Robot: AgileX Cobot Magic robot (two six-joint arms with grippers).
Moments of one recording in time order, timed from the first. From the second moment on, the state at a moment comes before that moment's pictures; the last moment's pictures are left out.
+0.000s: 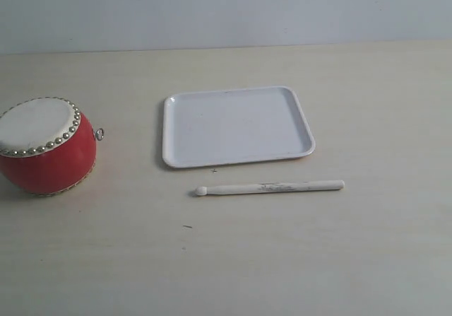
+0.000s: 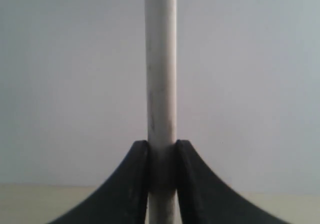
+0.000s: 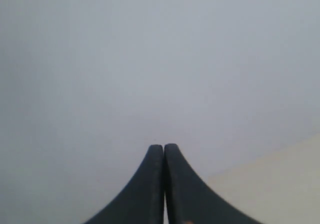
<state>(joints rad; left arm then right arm) -0.82 0.13 -0.19 1.72 0.61 -1.82 0.01 0.01 -0.10 0.26 -0.01 0.19</state>
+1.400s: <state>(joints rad) -0.81 0.58 -0.69 1.14 0.44 -0.72 0.23 0.11 -0.31 0.26 0.08 0.14</state>
